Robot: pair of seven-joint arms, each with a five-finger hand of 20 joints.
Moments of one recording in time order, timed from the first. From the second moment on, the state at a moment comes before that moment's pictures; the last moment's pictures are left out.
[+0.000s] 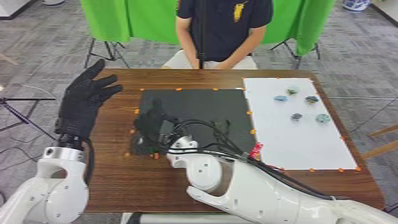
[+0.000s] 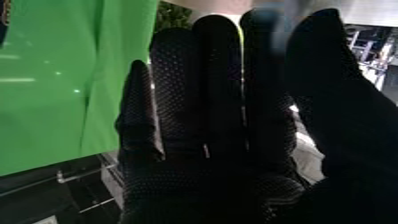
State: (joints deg) left arm 112.9 -51.8 -89.9 -120.3 42.6 11.4 18.5; right arm -56.4 -73.4 17.6 -89.7 -155.1 2.3 21.6
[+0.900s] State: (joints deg) left arm 128.1 -50.4 -96.9 -126.1 38.7 18.6 24.8; right arm -67.3 -62.6 41.0 -114.5 -136.1 -5.0 21.2
